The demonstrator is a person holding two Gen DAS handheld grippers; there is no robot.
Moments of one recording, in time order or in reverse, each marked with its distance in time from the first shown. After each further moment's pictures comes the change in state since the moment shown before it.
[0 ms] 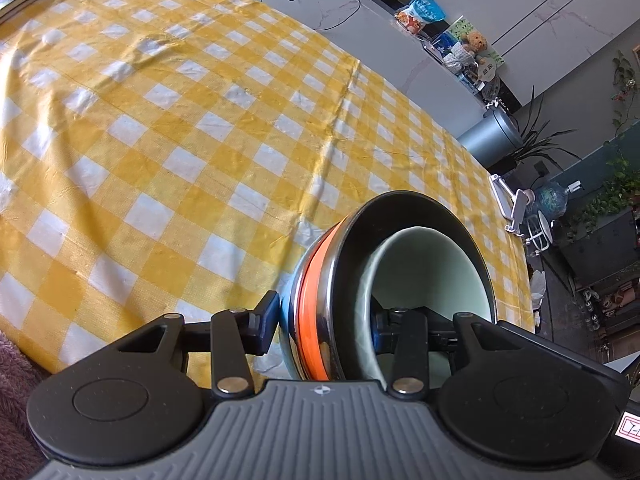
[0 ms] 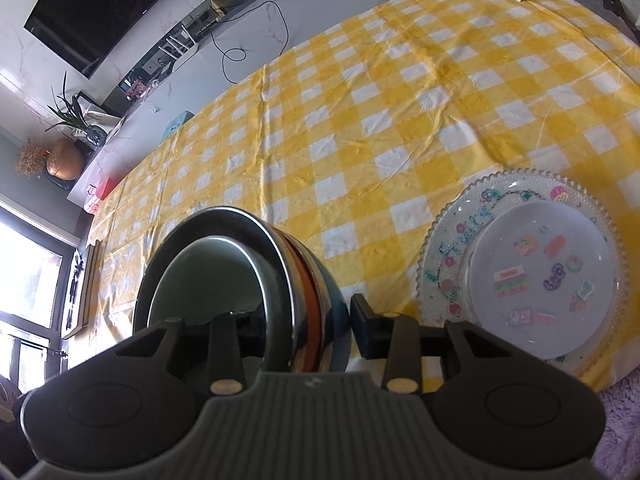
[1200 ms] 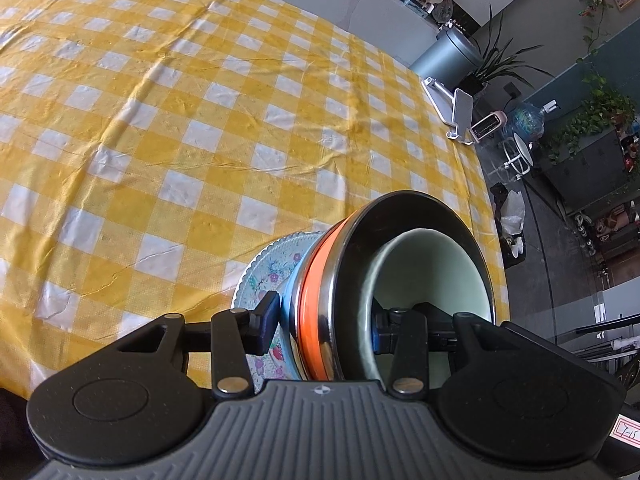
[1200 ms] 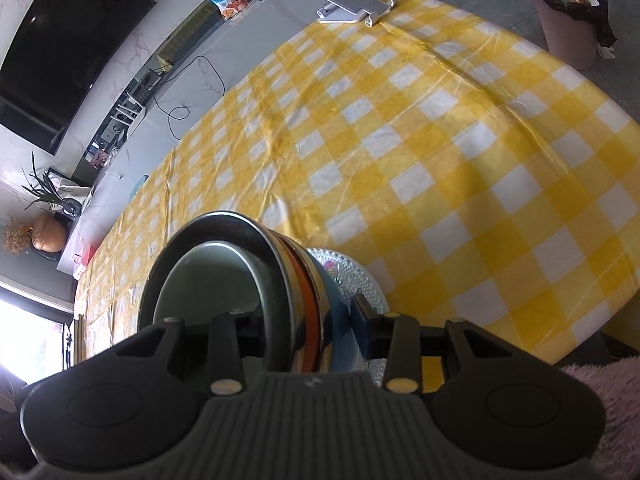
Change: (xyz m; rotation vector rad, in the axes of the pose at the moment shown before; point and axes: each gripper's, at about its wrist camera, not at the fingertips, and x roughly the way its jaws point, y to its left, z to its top) left arm 0.074 -0.127 -0.043 0.141 0.153 -0.027; right arm -0.067 -0.145 0.038 0.188 -0.069 -0.026
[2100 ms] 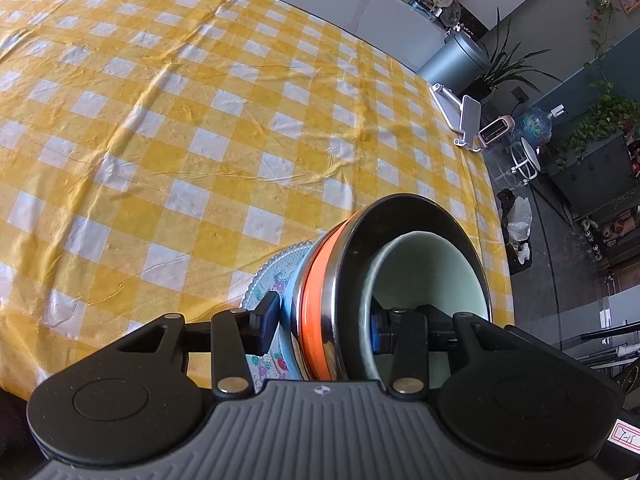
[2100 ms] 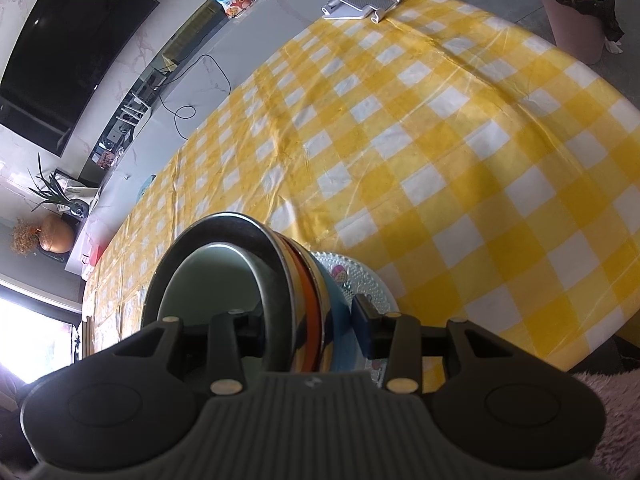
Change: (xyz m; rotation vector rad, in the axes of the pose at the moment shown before) left arm 0.001 -0.001 0.007 -0.004 -0.005 0.022; right arm 0.005 0.000 0.005 0.013 0.010 0.028
